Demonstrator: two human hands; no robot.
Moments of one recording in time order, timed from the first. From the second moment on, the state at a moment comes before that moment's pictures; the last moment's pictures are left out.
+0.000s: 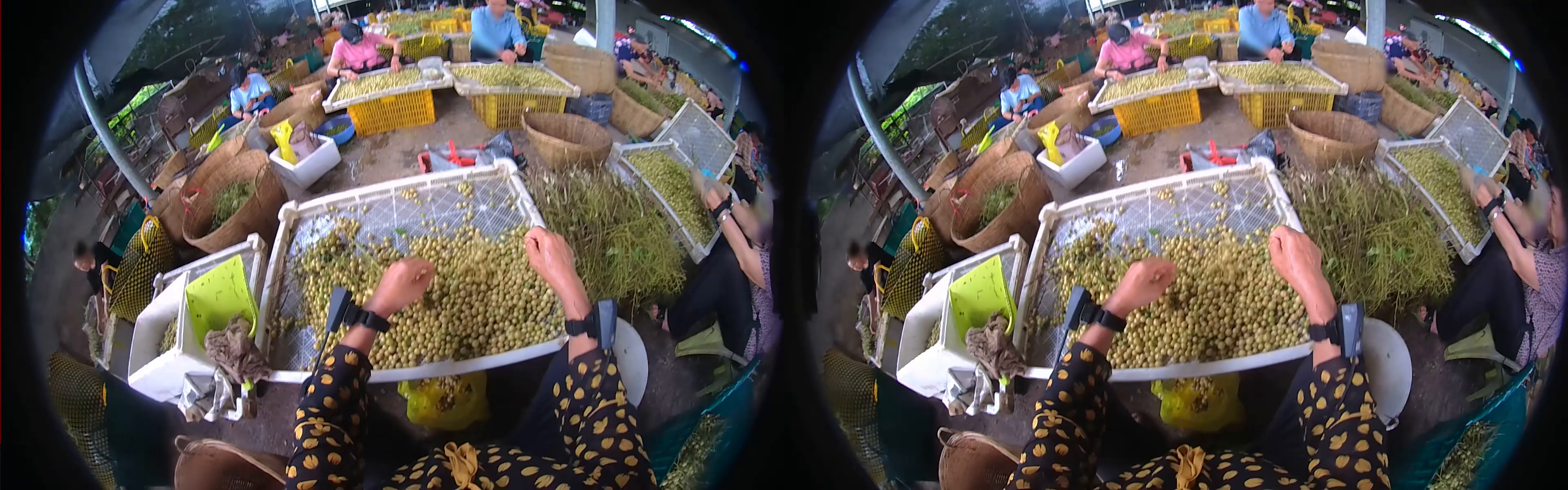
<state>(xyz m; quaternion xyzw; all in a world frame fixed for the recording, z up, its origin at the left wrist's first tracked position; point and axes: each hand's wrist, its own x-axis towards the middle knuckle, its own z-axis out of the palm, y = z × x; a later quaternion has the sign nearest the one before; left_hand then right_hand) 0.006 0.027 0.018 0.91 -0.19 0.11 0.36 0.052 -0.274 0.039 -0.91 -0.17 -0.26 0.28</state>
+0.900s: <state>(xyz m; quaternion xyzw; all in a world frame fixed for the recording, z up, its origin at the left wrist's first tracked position) 0.010 -0.044 0.037 0.81 -0.17 0.17 0.53 0.029 -0.221 0.050 -0.69 -0.16 0.04 0.71</state>
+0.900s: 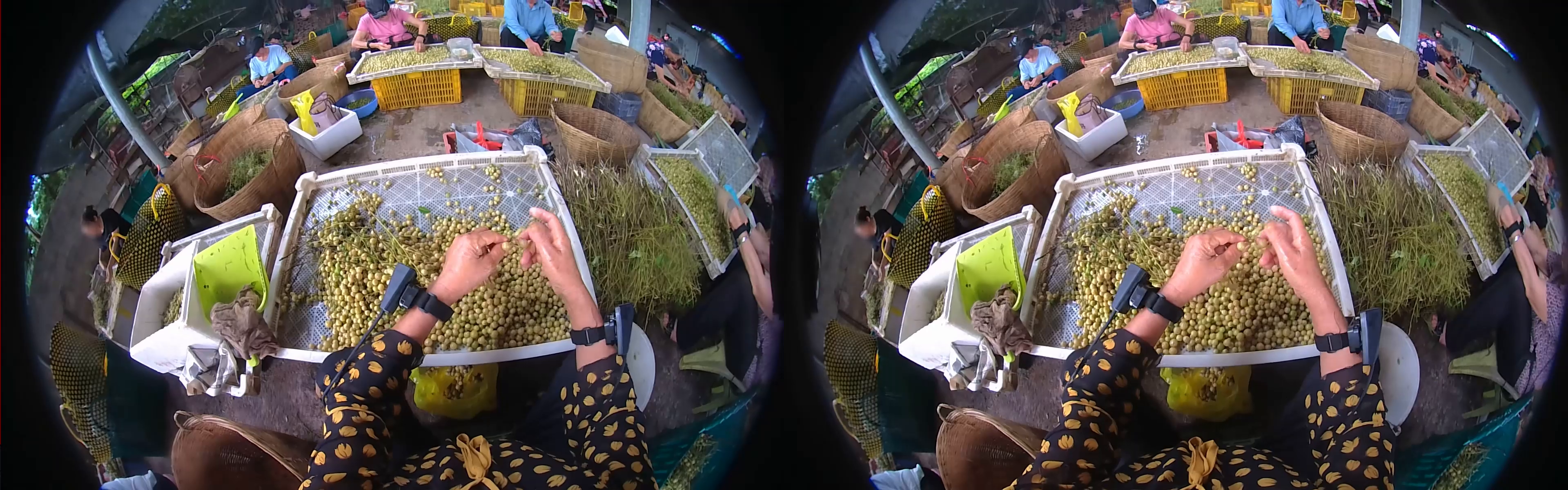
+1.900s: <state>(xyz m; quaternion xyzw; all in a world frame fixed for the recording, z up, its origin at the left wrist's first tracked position) 0.013 -0.037 0.021 0.64 -0.10 0.06 0.76 0.031 -0.219 0.043 -0.50 -0.08 0.15 0.85</state>
